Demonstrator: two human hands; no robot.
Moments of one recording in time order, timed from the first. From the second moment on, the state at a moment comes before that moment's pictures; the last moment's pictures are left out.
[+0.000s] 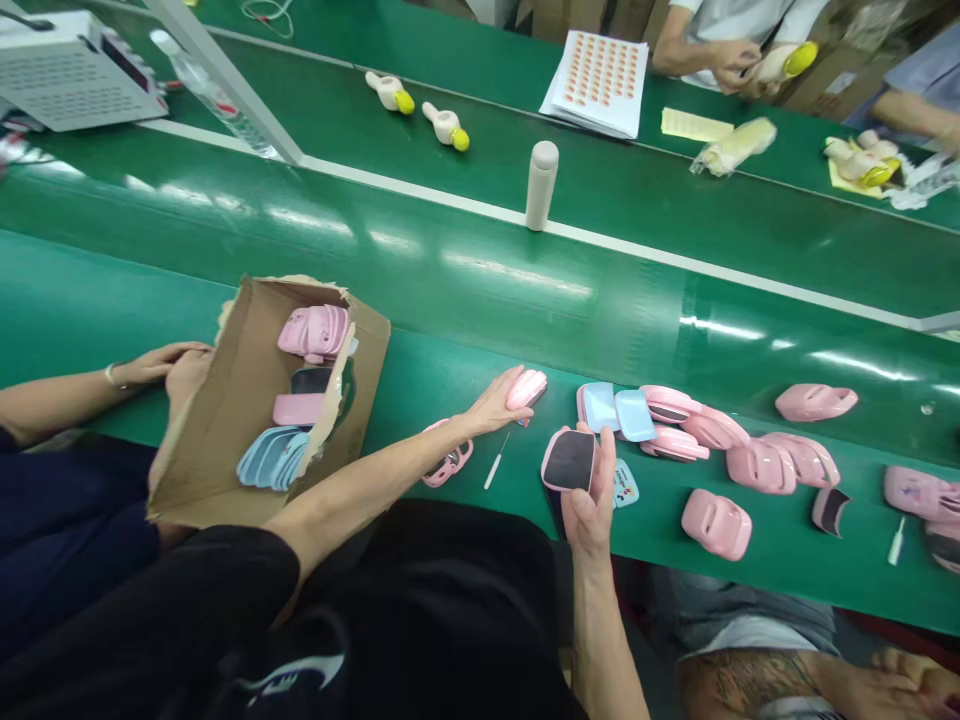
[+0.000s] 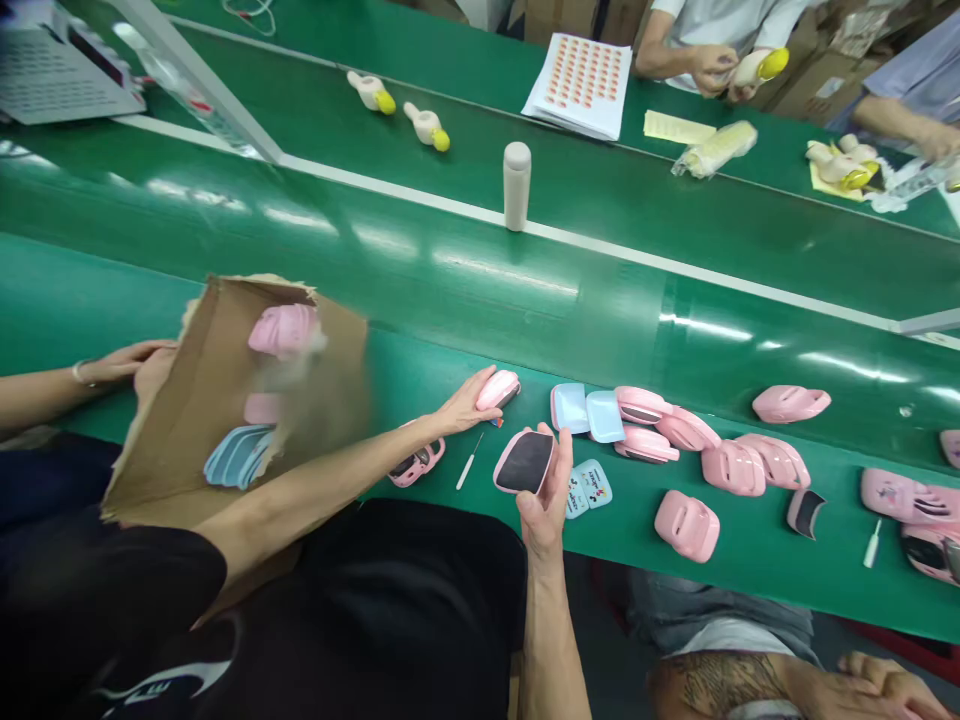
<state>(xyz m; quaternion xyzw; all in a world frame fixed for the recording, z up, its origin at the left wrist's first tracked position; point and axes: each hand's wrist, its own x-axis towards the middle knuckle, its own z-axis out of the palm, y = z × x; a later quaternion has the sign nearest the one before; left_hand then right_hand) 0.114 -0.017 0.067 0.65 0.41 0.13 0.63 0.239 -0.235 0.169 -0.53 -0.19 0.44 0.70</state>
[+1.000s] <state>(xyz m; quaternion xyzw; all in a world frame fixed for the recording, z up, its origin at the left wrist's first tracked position) 0.074 -0.095 0.213 0.16 0.30 0.27 0.90 0.199 -0.228 0.234 -0.64 -0.30 0.29 0.65</state>
